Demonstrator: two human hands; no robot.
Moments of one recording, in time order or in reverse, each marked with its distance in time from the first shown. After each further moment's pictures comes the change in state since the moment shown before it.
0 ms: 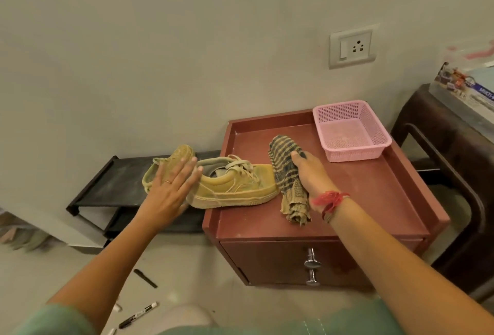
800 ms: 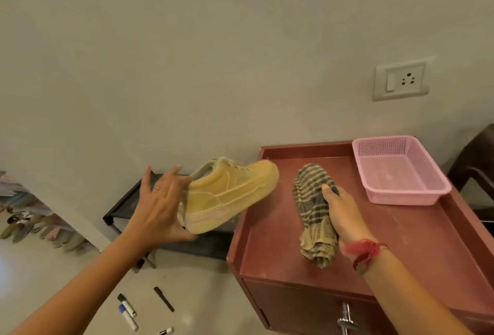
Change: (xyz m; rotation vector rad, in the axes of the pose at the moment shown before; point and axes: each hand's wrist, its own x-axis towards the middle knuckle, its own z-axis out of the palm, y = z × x) left_hand -0.012 -0.026 -0.067 -0.021 0.281 -0.099; right_hand 0.011 0.004 0.008 0.116 -0.010 -0.022
